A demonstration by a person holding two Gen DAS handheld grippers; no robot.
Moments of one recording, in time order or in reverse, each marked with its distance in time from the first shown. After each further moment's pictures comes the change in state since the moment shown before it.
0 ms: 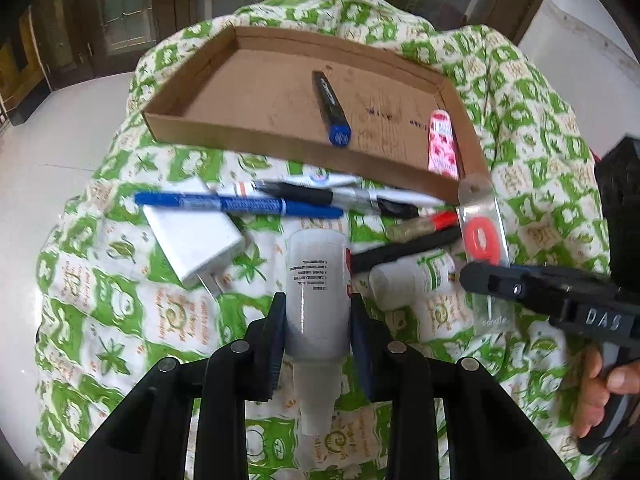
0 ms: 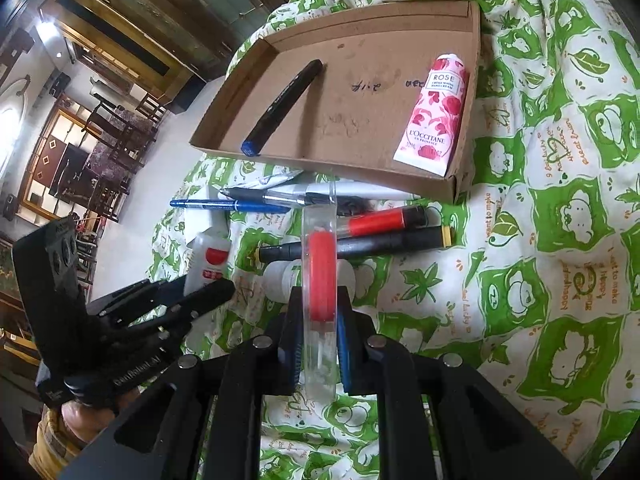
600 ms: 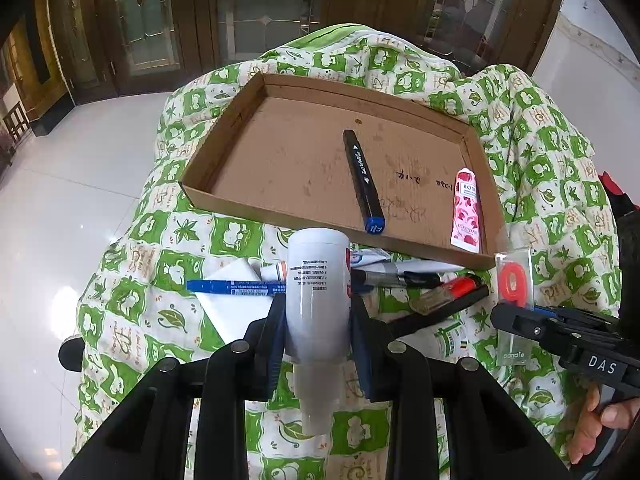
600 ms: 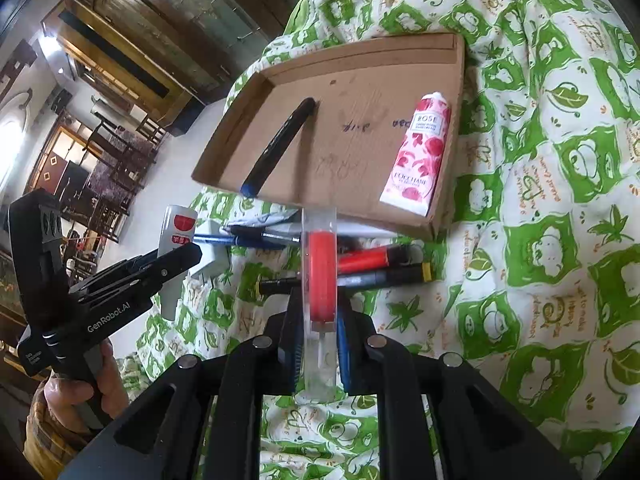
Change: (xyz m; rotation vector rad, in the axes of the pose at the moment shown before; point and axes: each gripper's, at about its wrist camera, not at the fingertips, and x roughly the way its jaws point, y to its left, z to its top) left arm -0.017 0.008 0.041 -0.012 -0.070 0.085; right arm -0.023 -0.007 0.009 0.021 -0.086 -0.003
